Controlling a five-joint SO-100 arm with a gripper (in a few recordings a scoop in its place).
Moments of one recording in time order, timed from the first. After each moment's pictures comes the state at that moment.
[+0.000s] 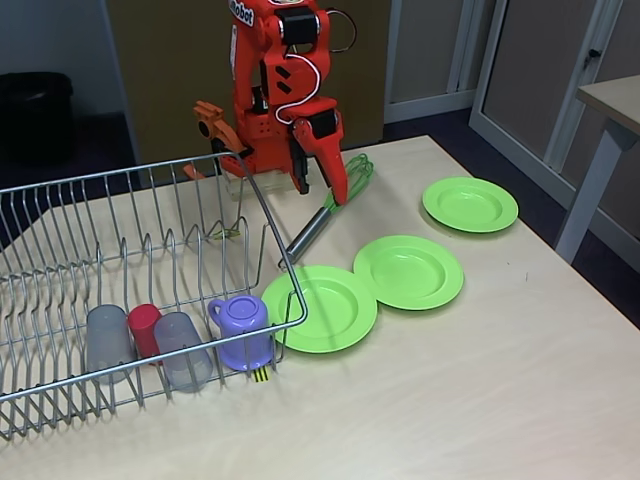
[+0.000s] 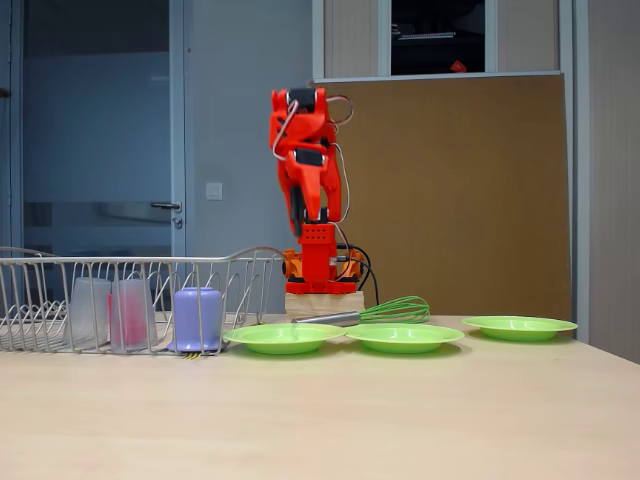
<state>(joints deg) -5.5 113.1 111.1 81.9 -25.5</state>
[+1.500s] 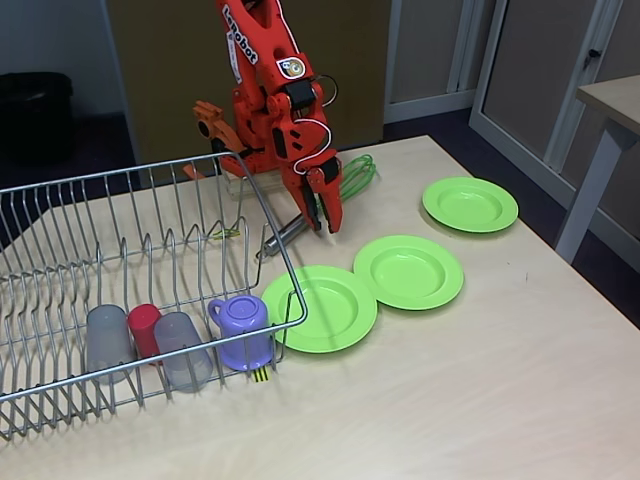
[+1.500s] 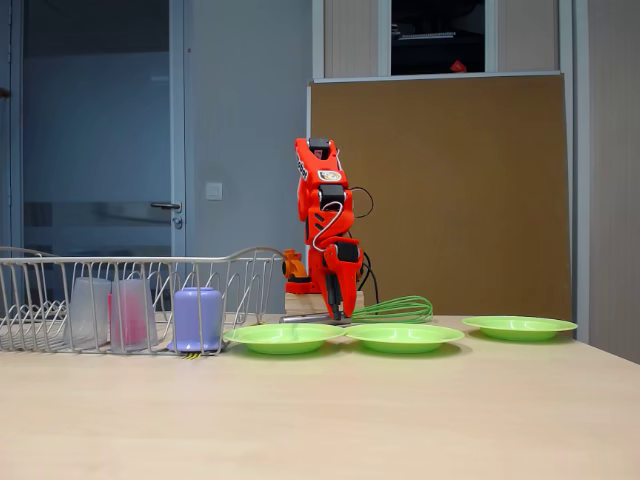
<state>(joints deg) -20.9 128.4 169.7 31.6 -25.4</state>
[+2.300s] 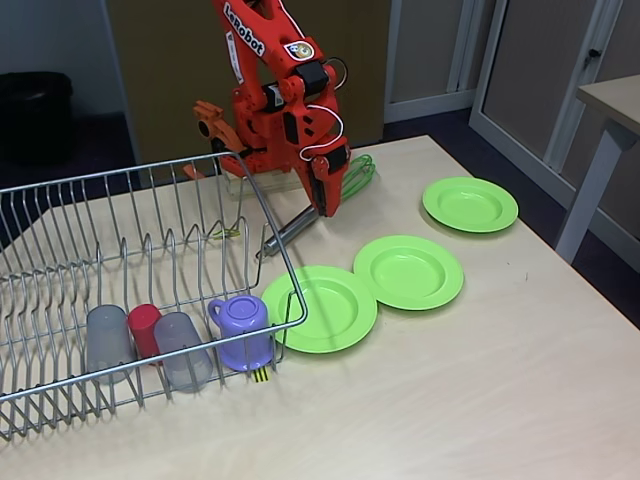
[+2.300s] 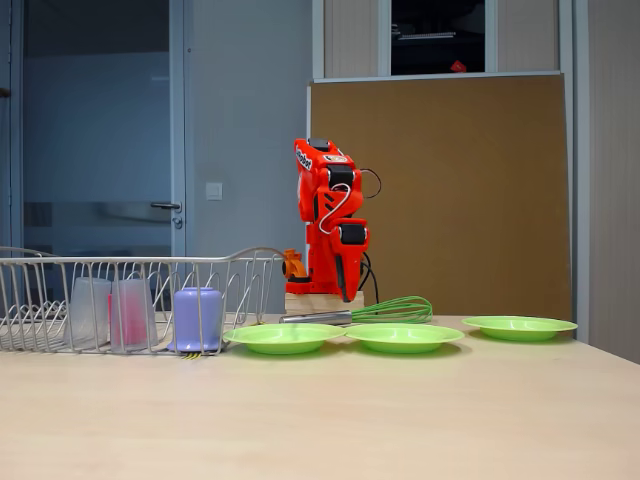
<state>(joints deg) -22.6 129.3 157.9 50.6 -13.5</state>
